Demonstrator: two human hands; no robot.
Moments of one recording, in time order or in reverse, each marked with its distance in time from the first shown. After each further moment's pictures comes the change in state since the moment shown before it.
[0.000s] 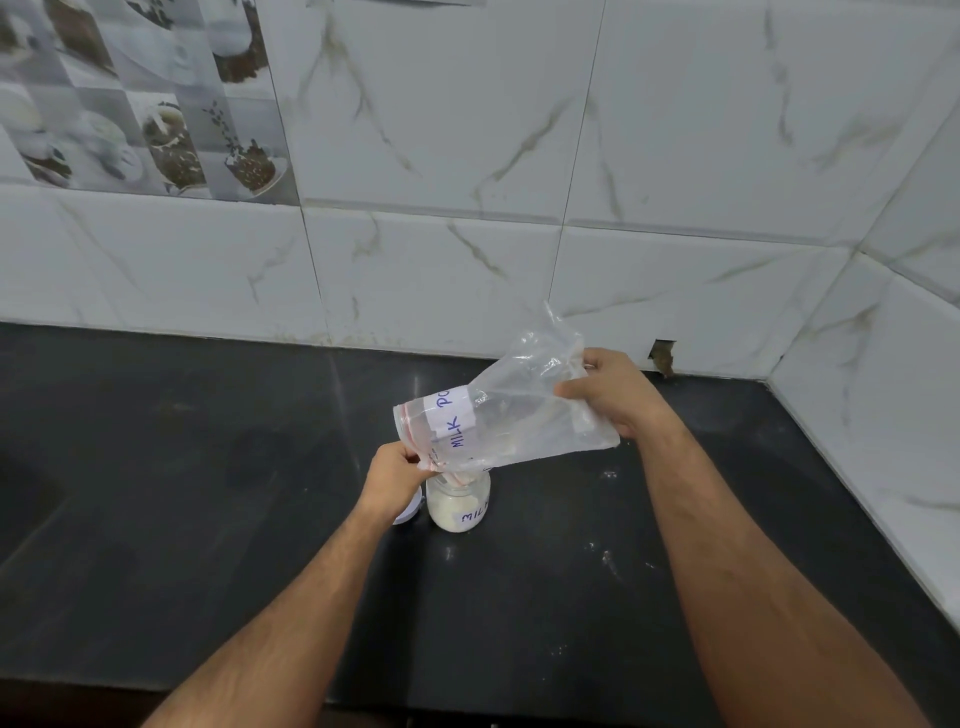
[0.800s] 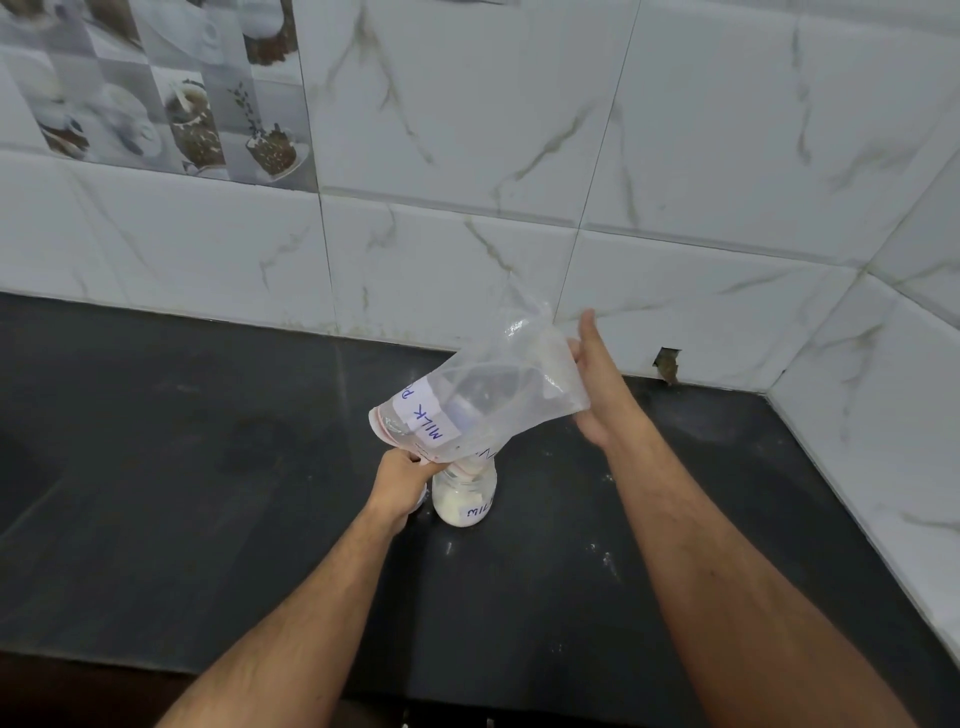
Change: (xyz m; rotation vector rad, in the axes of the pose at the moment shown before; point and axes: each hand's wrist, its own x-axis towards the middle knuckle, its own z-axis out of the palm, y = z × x) left_hand -0.011 -0.007 0.007 -0.313 0.013 -0.110; right_hand -0.014 -0.025 0.046 0.439 -0.105 -0.026
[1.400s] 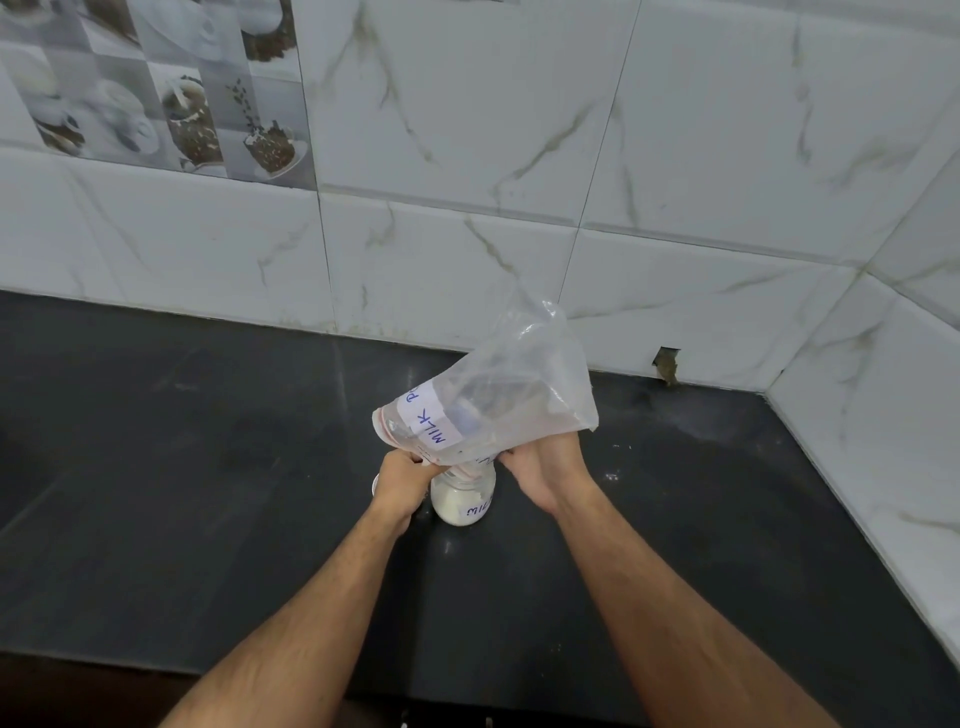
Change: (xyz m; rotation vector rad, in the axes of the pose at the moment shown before) left_hand 0.006 -0.009 0.001 0.071 0.052 -0.057; right_hand -0.008 0.087 0.030 0.252 0.030 0.032
